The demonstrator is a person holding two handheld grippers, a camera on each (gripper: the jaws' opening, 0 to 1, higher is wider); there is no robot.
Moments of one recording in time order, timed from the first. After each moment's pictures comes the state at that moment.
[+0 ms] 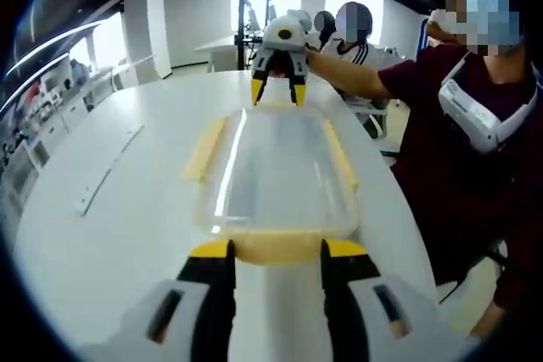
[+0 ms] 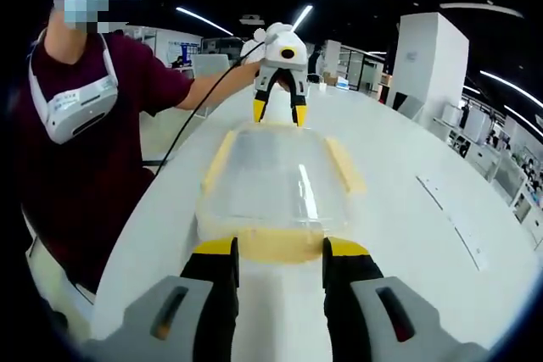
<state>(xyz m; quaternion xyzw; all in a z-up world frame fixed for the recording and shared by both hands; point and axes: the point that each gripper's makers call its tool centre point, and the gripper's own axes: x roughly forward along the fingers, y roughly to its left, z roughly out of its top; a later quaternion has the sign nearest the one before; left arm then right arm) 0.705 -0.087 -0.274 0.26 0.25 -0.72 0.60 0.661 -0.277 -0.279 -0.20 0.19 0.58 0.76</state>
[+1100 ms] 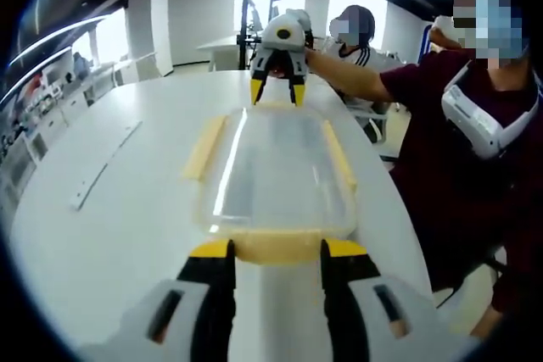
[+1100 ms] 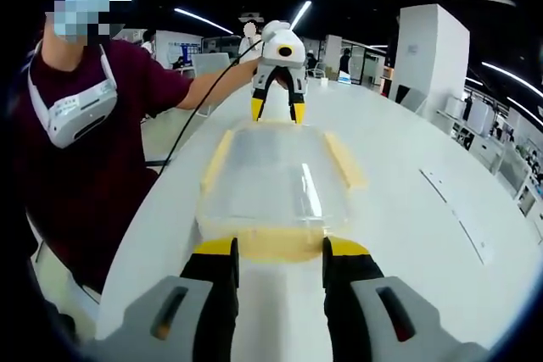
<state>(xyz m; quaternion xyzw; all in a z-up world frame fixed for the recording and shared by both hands) 0.696 -0.091 -0.278 0.24 0.26 -0.72 0.60 0.658 -0.279 -0.281 -0.20 0.21 0.59 0.76</state>
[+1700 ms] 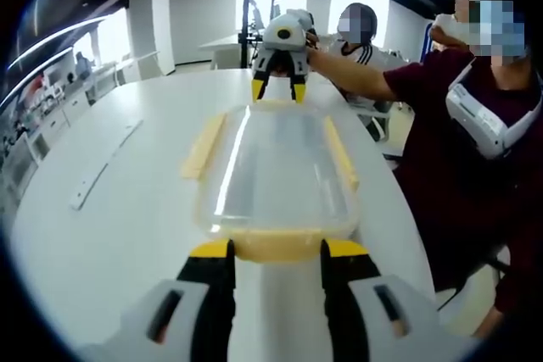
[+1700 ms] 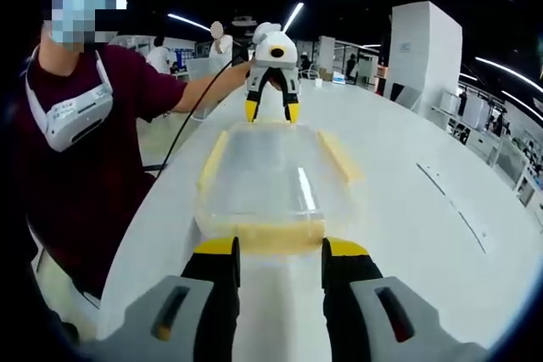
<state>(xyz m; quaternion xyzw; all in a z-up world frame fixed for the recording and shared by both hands) 0.698 -0.093 -0.281 0.25 0.25 -0.71 0.60 0.654 -0.281 -0.287 -0.18 0.20 0.58 0.77</state>
